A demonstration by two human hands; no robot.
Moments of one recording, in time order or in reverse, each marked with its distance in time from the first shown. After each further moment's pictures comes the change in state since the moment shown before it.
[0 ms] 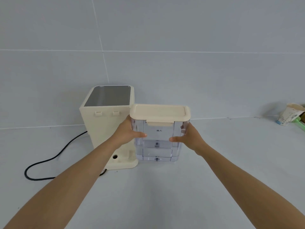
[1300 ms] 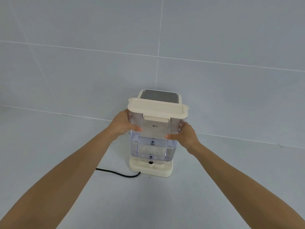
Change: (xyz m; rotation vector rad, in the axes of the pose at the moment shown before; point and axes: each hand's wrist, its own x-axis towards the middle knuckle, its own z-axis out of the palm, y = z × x) left_hand -0.023 -0.045 -0.142 -0.132 0.251 -0.123; right_hand 0.051 -0.094 0.134 0.067 -0.129 -0.064
